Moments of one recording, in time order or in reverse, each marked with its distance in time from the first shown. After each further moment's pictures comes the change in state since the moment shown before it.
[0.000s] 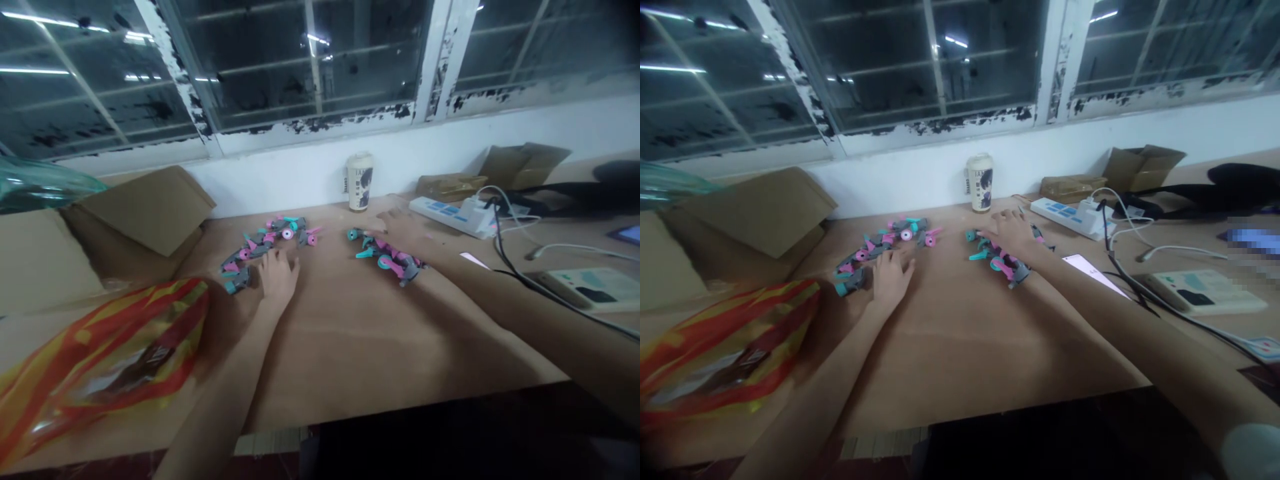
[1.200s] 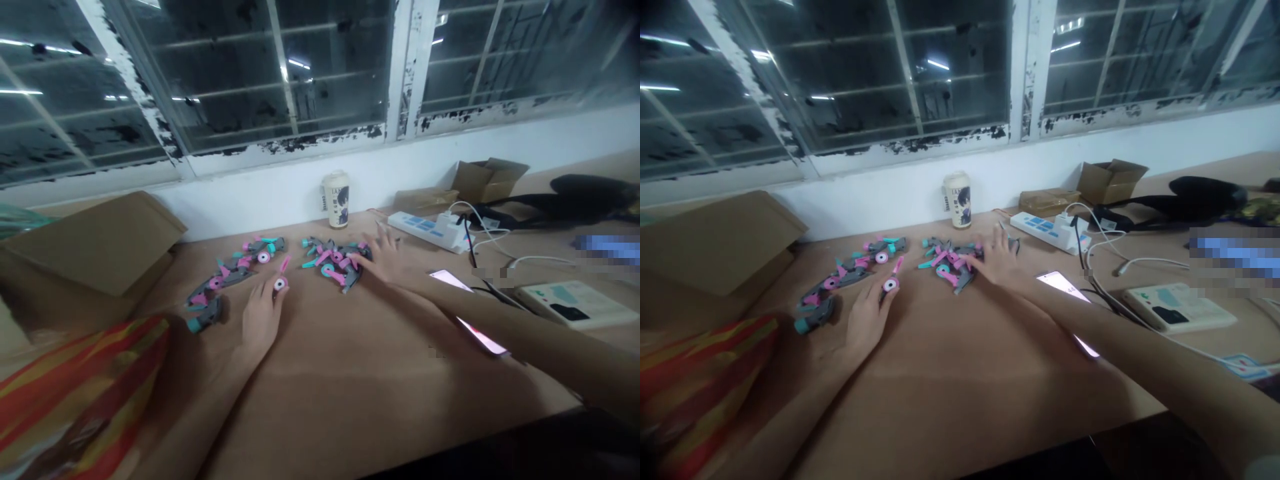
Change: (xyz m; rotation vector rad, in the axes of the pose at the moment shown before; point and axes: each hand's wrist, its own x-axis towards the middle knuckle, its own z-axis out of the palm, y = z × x) left_hand -0.009 0.013 0.000 -0.348 0.045 0.167; right_hand -0.013 0.023 0.034 0.115 -0.163 0.247
